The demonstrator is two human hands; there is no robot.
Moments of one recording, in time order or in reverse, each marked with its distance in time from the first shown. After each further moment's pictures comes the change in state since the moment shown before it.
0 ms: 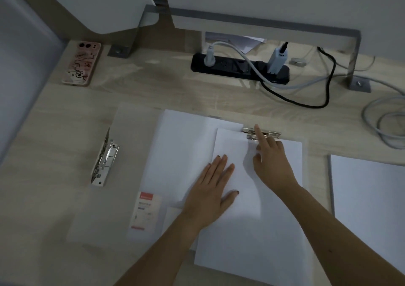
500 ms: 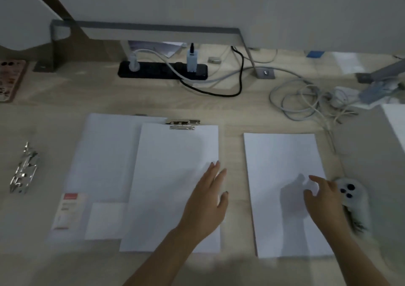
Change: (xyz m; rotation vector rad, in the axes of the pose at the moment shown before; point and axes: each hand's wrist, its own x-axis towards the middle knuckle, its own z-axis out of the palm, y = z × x) left_hand 0.001 0.180 0.002 -0.416 -0.066 0.002; right_hand -0.171 0.218 -0.083 0.141 0.278 0.695
